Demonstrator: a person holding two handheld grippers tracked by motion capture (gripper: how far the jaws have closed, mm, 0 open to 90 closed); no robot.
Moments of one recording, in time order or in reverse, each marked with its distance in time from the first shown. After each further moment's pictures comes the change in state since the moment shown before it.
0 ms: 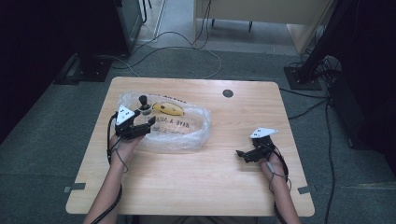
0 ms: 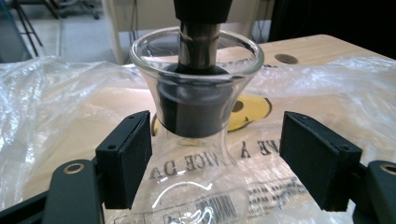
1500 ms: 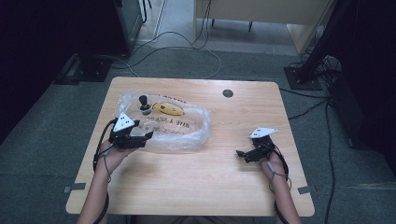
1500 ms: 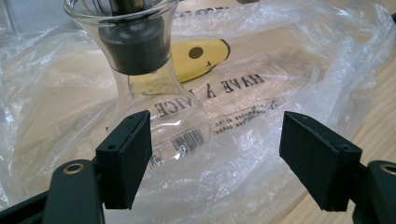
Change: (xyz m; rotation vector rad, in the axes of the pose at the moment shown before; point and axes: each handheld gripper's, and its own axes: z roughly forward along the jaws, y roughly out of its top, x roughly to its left) left arm -0.010 0.001 -0.035 0.184 -0.118 0.142; right arm -0.002 0.001 0.001 0.002 0.022 -0.018
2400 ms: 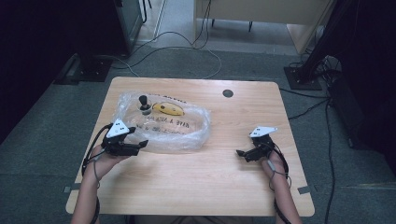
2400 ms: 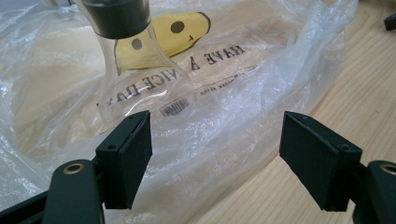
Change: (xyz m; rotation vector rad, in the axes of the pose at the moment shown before) left arm 0.001 -0.011 -0.023 0.063 -0.061 0.052; right arm -0.004 0.002 0.002 0.001 0.016 -0.018
